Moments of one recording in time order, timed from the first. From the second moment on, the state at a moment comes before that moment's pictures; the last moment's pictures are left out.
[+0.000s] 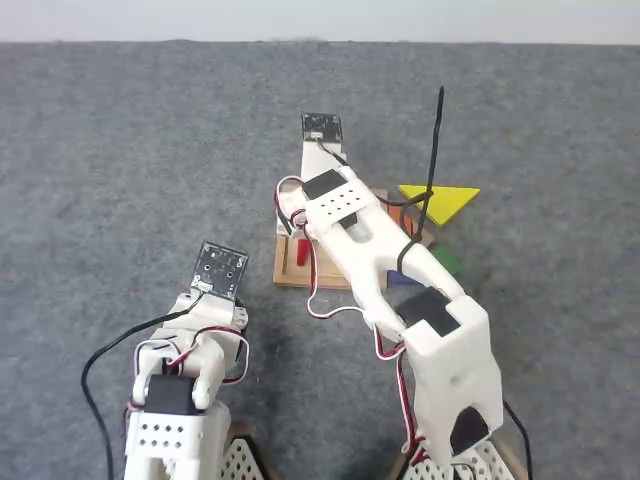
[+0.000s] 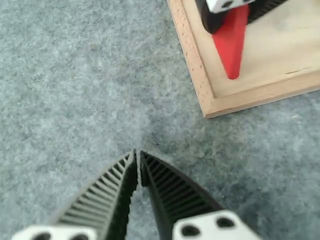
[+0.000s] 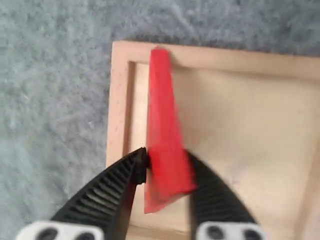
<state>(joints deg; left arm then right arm) -2.5 -93.8 97.2 59.6 -7.8 -36.0 29.3 -6.9 58.1 -31.7</state>
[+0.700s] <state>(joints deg) -2.5 -93.8 97.2 59.6 -7.8 -33.4 20.9 -6.9 65.1 -13.8</state>
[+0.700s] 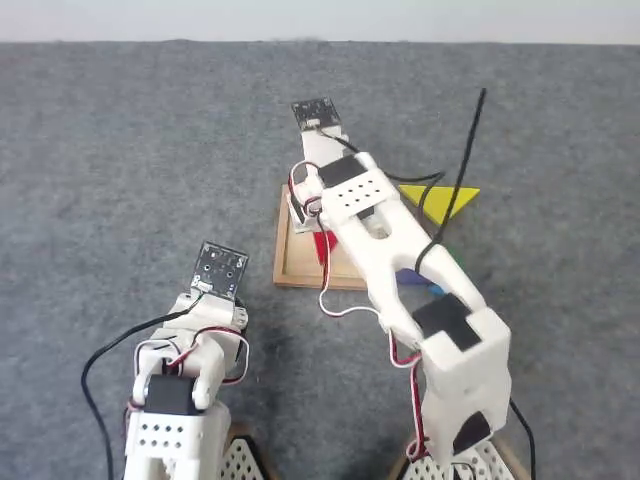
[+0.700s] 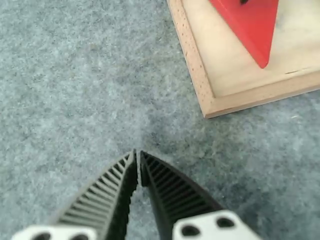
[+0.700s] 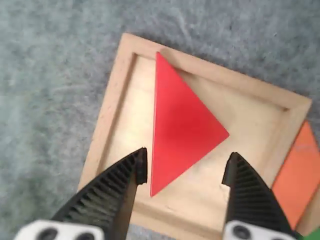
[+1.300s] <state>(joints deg) -2.5 -93.8 97.2 59.6 -7.8 -25.5 3.4 22.6 45.9 0.2</state>
